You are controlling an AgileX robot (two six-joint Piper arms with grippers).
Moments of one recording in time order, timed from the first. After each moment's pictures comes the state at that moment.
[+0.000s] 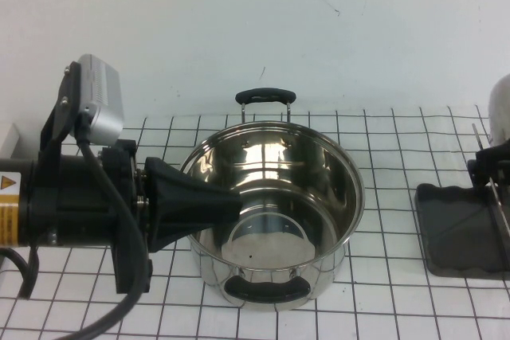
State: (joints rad) right arm 0.12 1.25 -0.87 0.55 0.54 -0.59; left arm -0.23 1.22 -0.83 1.76 -1.16 -1.60
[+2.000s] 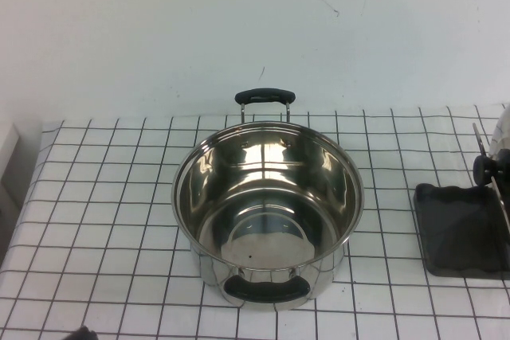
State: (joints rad) right arm 0.04 0.16 -0.32 1.34 0.51 -1.26; left arm -0.23 0.20 -0.05 1.76 -0.41 -1.86
